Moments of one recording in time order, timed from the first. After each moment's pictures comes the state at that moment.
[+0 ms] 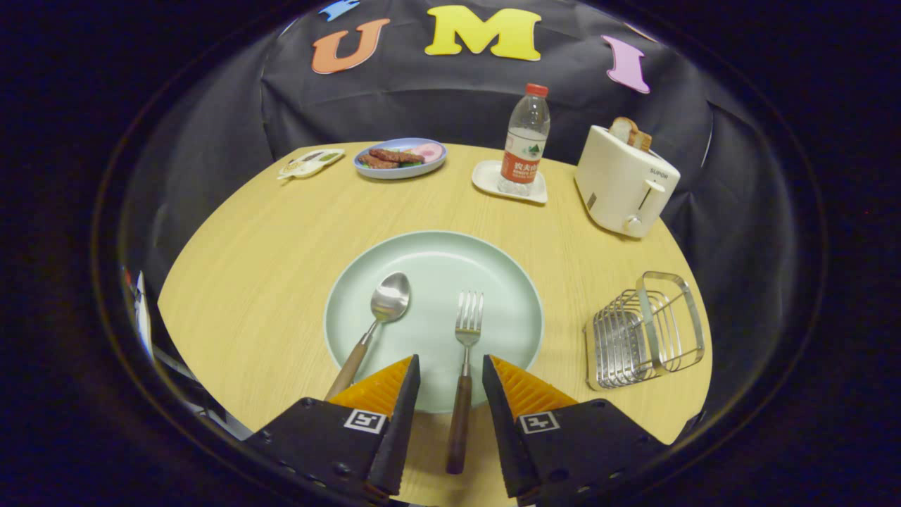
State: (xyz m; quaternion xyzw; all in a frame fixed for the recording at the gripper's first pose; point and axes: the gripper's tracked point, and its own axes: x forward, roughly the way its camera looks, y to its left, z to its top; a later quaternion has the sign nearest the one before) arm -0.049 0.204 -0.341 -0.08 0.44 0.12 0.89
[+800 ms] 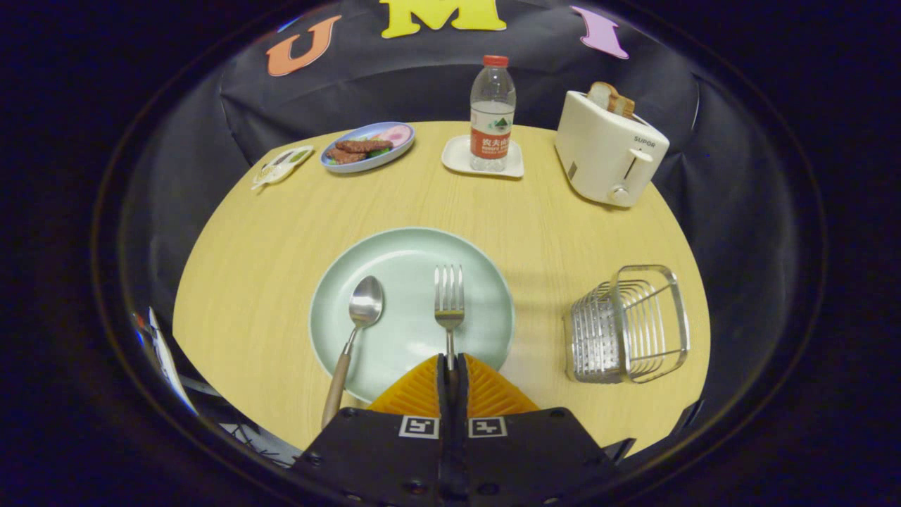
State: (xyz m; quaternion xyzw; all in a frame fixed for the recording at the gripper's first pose) arm -0.040 0.175 -0.301 -0.05 0.52 0.10 0.84
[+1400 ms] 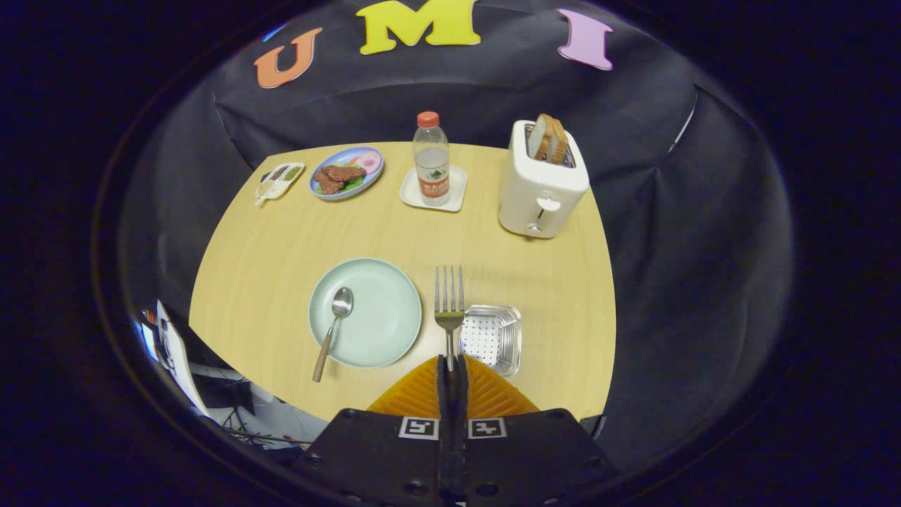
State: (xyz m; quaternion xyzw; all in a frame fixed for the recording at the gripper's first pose) arm -0.032 0.064 -0.169 -0.07 0.57 0.08 0.81
